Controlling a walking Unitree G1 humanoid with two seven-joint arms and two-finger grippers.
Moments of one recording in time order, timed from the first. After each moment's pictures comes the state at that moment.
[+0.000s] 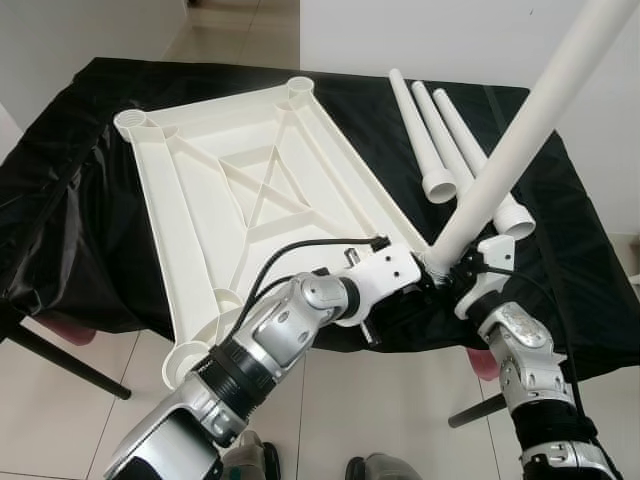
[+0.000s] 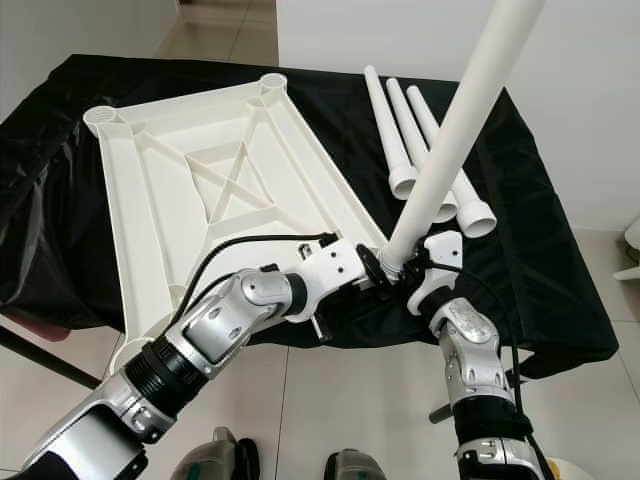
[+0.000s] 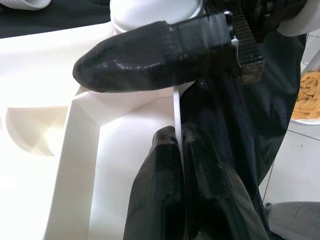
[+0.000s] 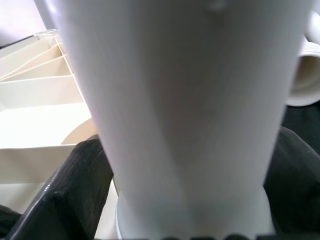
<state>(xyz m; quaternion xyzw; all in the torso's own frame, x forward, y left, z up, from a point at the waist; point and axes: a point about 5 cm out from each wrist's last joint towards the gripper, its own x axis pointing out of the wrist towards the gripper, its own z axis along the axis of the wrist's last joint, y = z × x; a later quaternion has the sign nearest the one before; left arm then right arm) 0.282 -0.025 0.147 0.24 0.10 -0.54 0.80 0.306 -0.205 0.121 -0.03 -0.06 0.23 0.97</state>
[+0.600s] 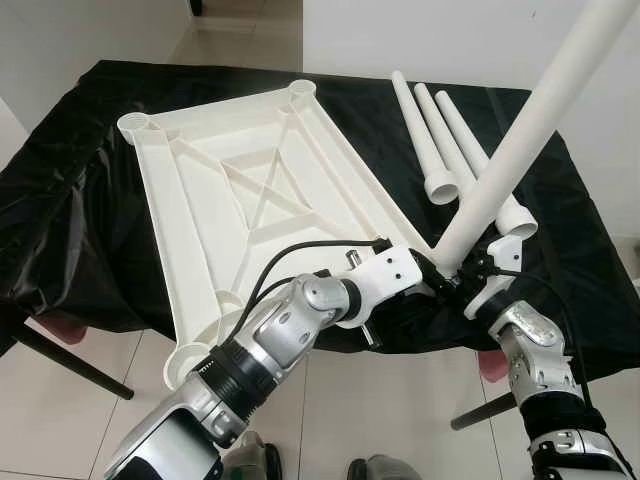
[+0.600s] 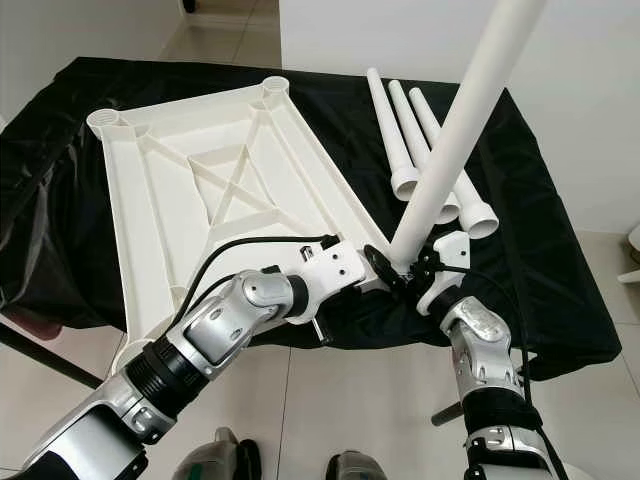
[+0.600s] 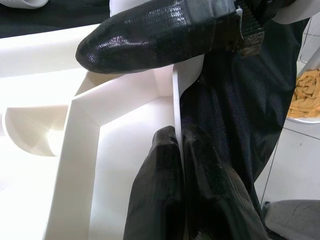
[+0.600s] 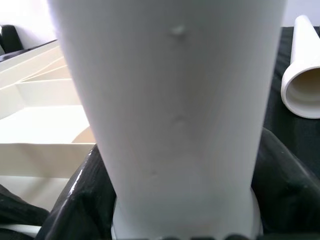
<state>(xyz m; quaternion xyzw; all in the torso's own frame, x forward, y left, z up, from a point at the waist) 0.281 -0.026 0.146 0.24 0.10 -0.54 0.80 0.306 -0.215 0.120 -0.04 -0.07 0.26 0.96</state>
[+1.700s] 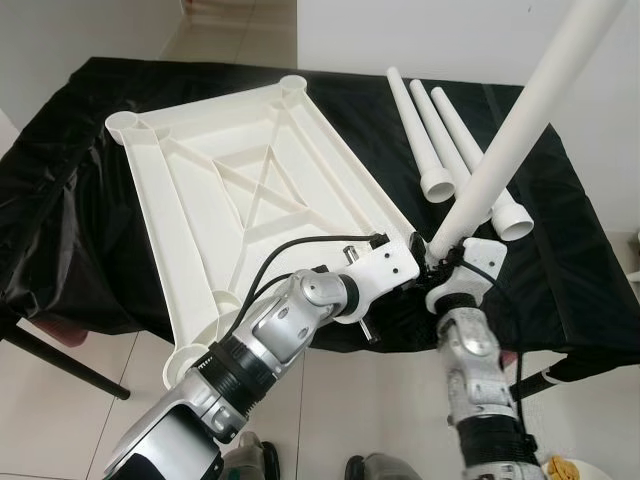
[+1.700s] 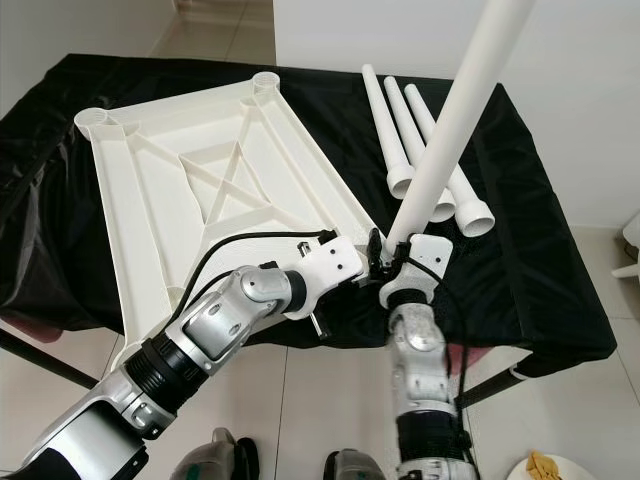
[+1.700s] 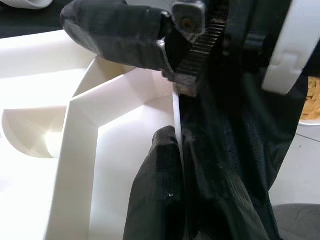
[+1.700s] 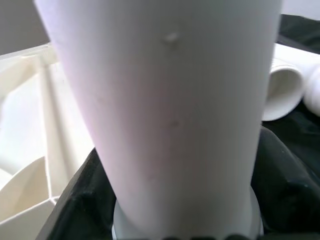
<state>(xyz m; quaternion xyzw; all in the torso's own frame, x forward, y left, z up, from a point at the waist) 0.285 -0.026 0.148 0.24 0.10 -0.53 0.80 0.298 -0.164 0.124 0.03 -0.08 -0.07 0.99</state>
